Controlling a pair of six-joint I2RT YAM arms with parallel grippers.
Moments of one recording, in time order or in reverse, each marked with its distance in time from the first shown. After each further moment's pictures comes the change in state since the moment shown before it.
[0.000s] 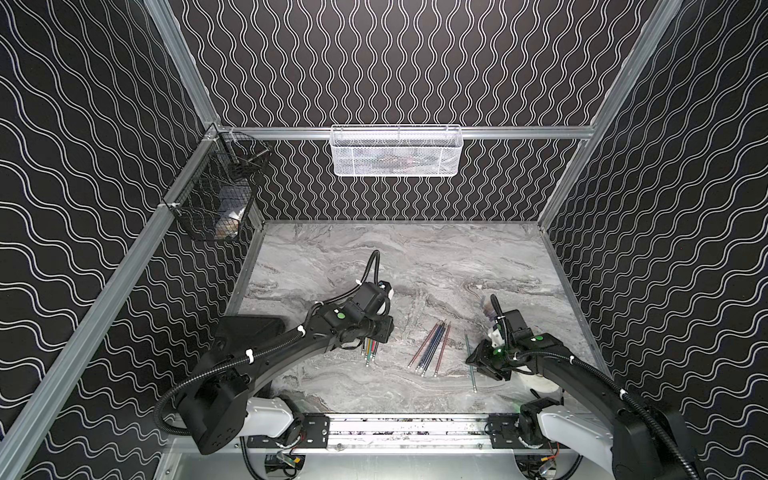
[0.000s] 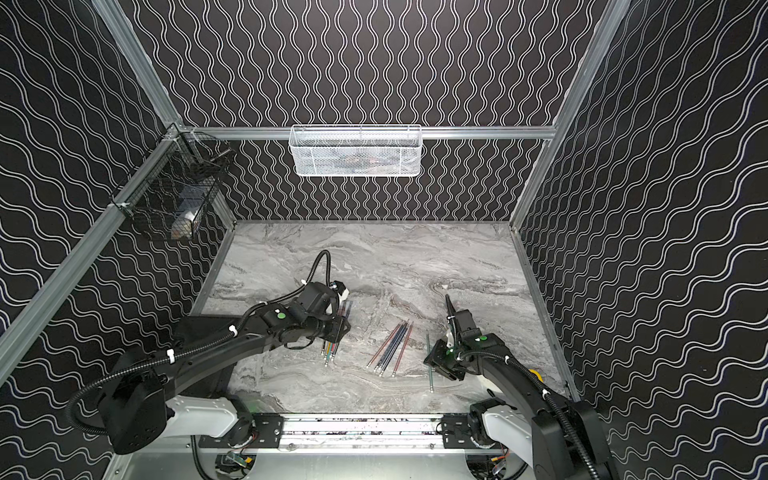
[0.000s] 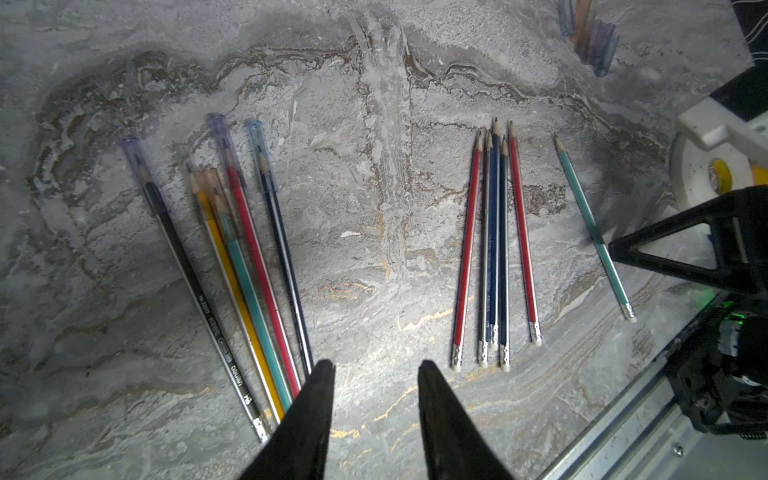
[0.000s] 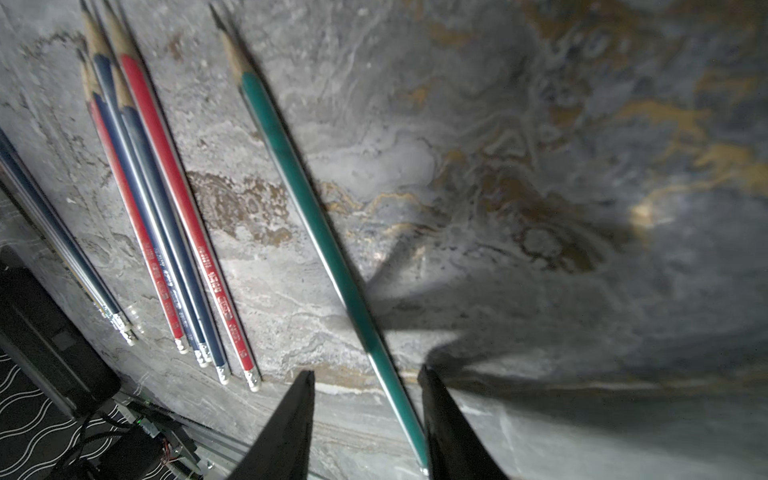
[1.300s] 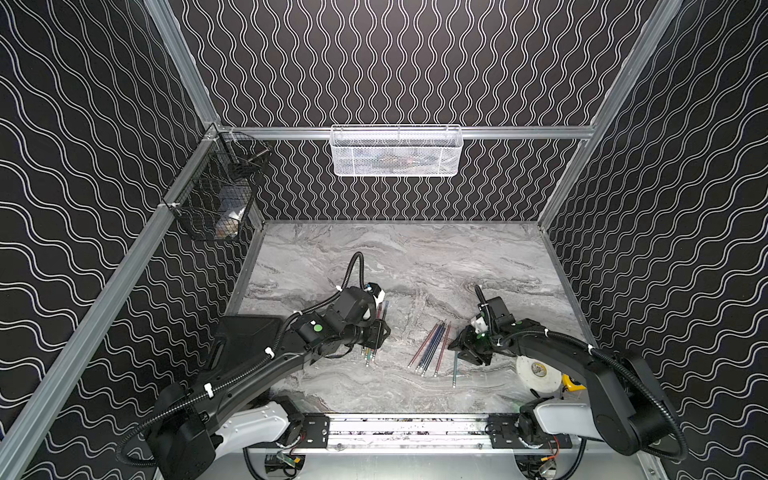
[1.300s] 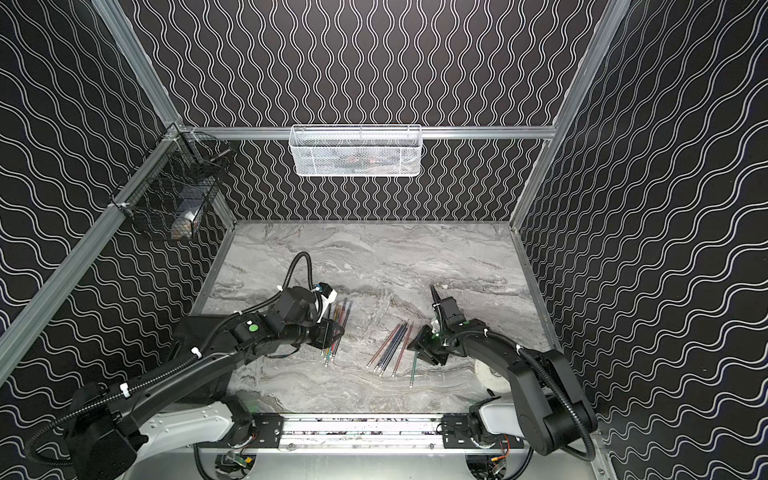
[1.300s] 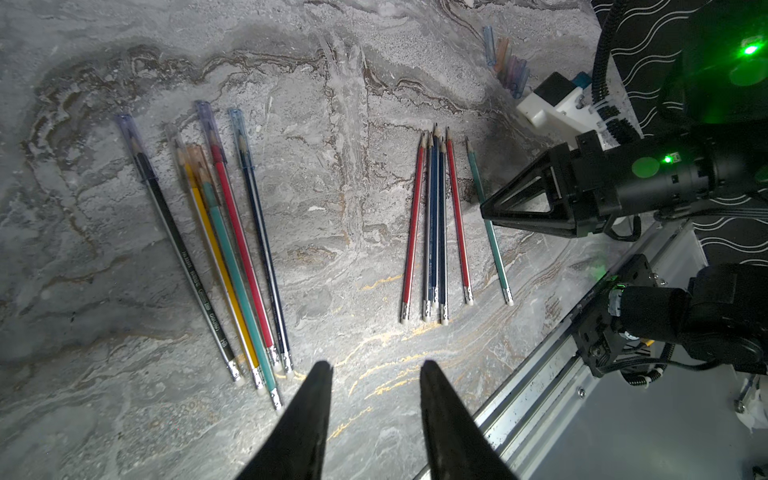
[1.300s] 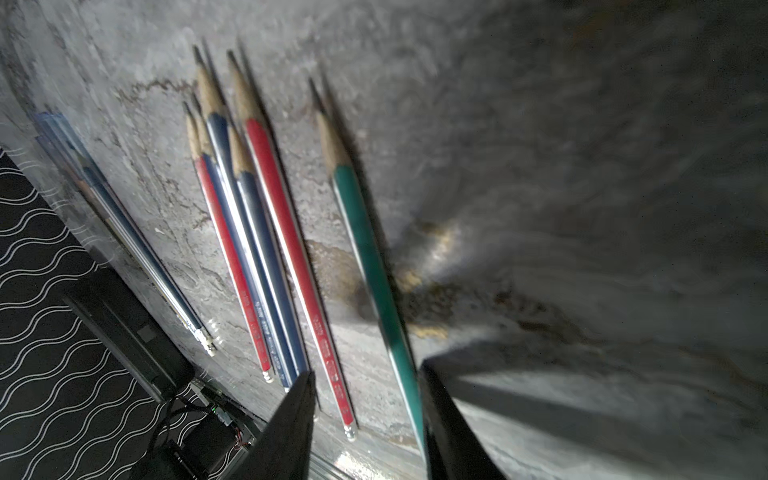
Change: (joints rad) left arm 0.001 -0.208 -0.049 -0.067 0.075 -0.072; right arm 0.069 0.283 0.106 0.251 -0.110 0.136
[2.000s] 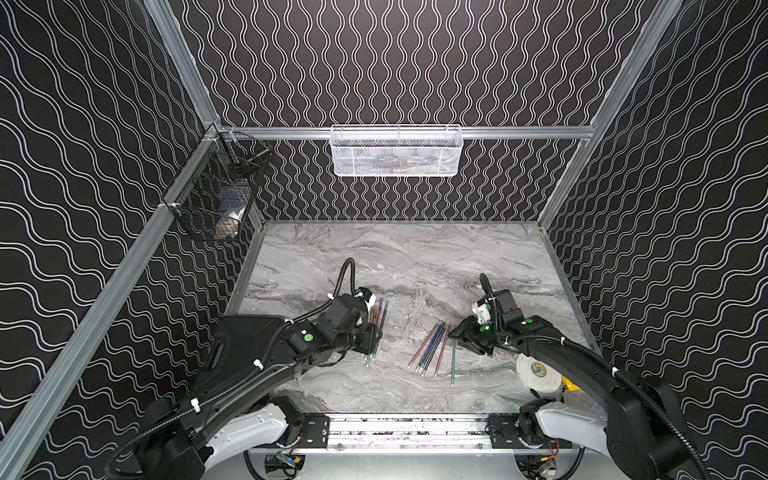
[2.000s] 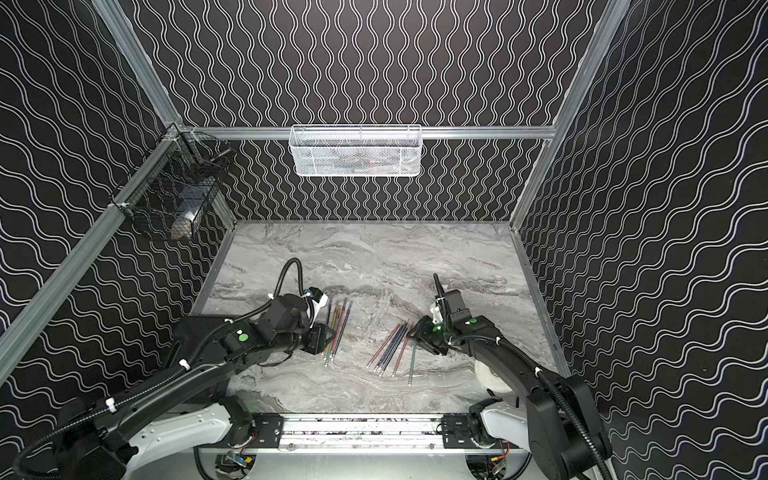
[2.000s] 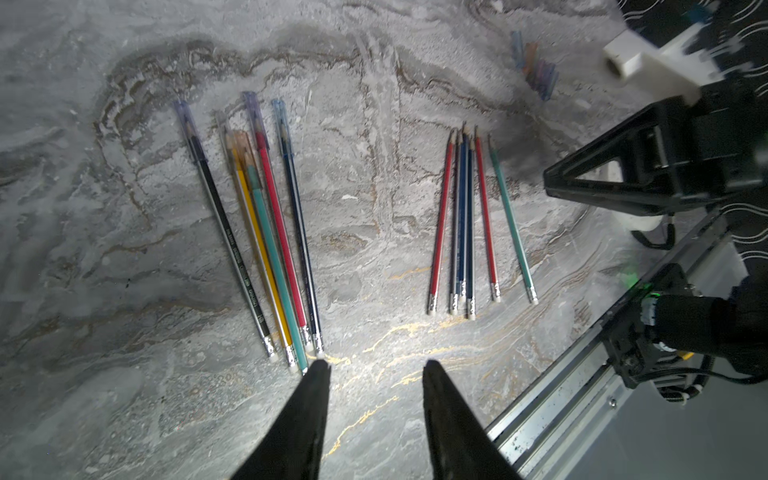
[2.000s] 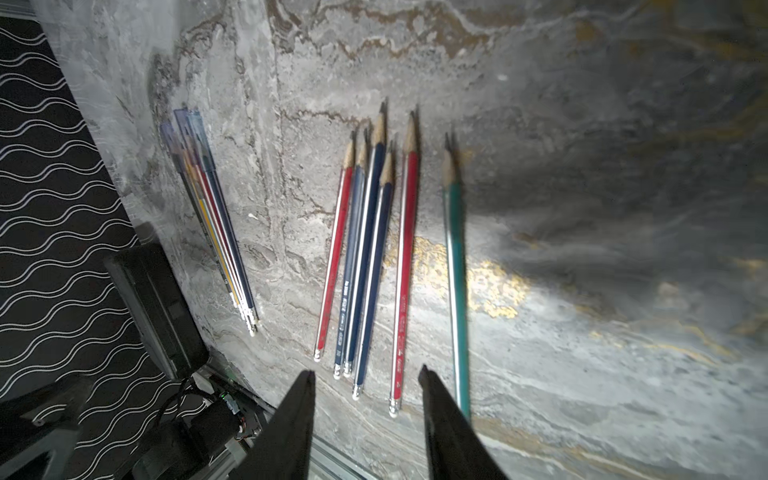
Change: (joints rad) left arm 0.001 -0.069 -0.084 -0.013 -0.072 -0.006; right arm 0.005 -0.156 0.059 -0.090 0.033 -0.079
